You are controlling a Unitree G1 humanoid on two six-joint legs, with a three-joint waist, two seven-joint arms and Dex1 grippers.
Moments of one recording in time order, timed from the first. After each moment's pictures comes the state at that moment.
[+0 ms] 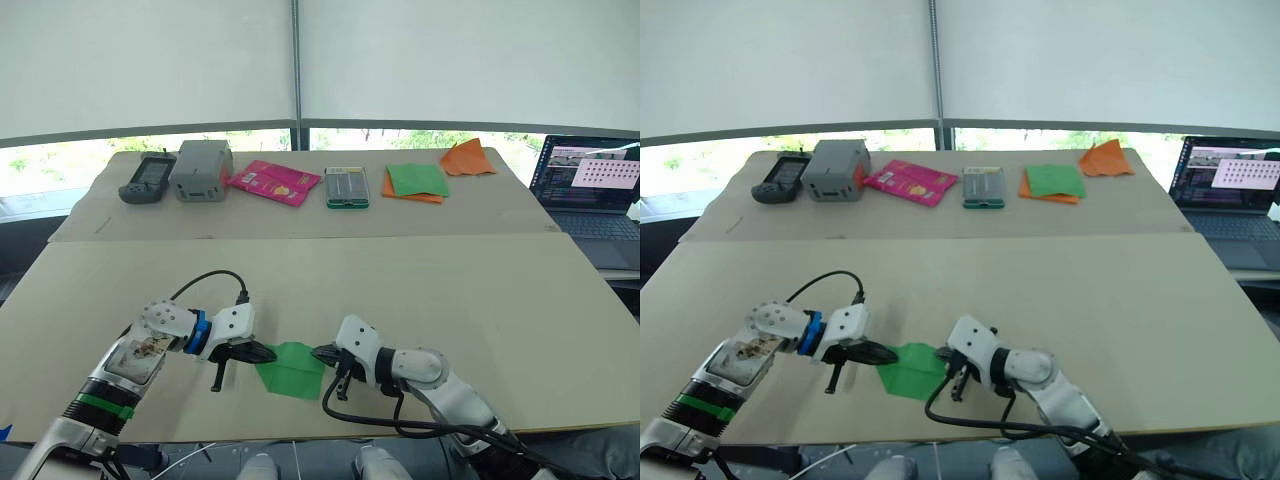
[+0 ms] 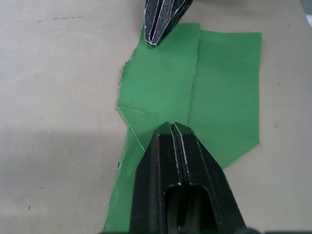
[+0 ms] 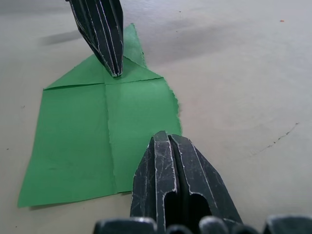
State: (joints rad) left arm -0.33 0.75 -0.26 0.10 -0.14 0.11 -1.37; right arm -0.19 -0.38 0.47 -0.23 0.04 0.41 0.69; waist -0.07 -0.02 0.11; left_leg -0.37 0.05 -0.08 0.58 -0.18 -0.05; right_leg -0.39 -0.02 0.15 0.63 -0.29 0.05
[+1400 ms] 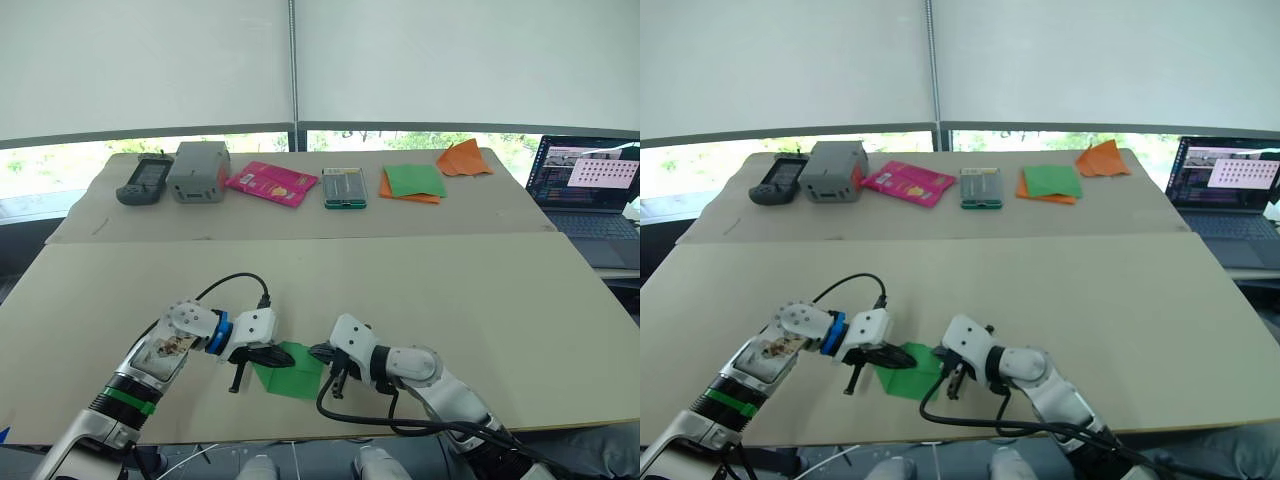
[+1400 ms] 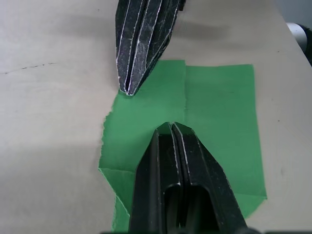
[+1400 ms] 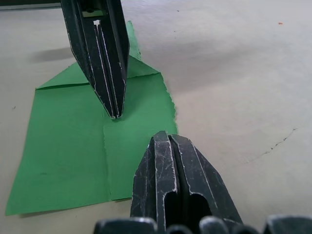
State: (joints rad) left arm -0.38 0.68 -0.33 0.13 -0.11 0.05 -1.37; right arm -0.21 -0.36 0.50 -0.22 0.01 0.44 0.67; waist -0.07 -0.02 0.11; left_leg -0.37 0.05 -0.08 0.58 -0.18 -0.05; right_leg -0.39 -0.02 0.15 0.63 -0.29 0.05
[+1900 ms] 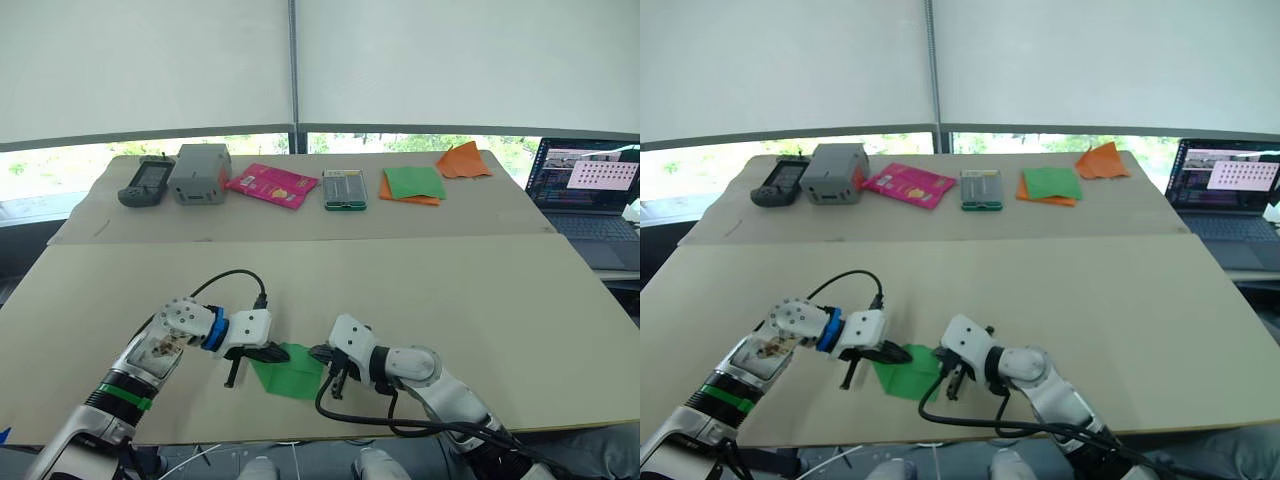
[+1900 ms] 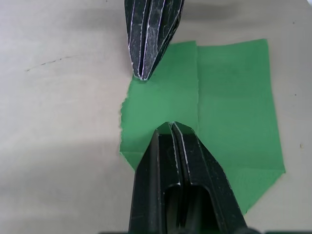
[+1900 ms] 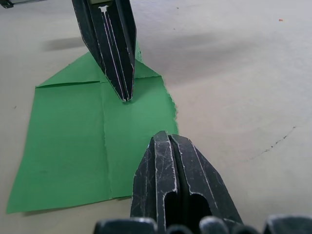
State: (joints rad) left arm -0.40 0.71 -0.33 0.18 -0.08 -0.04 -1.36; right arm -0.21 -0.36 0.50 -0.24 0.01 0.47 0.67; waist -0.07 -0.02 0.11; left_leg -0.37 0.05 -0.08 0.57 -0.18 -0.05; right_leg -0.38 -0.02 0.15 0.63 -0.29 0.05
